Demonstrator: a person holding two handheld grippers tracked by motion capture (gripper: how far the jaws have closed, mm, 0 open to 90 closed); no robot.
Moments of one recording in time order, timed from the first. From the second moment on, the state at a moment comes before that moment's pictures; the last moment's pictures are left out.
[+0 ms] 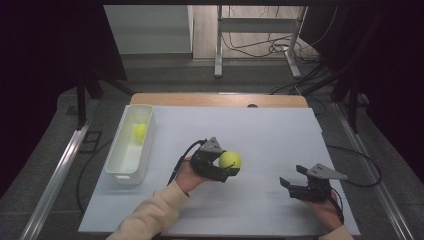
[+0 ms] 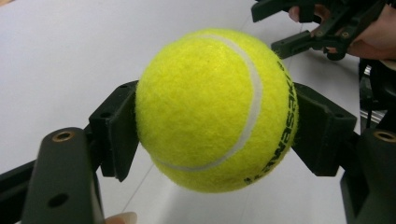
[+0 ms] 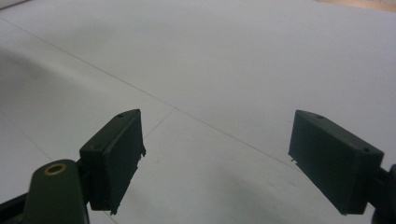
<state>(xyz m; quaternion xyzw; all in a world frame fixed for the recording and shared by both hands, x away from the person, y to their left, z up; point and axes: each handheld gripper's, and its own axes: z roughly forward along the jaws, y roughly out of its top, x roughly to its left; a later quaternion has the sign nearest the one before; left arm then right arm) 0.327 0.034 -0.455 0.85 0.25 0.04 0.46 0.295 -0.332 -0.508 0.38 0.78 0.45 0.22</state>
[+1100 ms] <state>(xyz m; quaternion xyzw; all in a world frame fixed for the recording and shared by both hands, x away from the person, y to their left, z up) 0.324 0.097 -0.439 0.82 0.31 0.08 0.48 0.295 -0.331 -0.508 0.39 0.78 0.44 0.22</state>
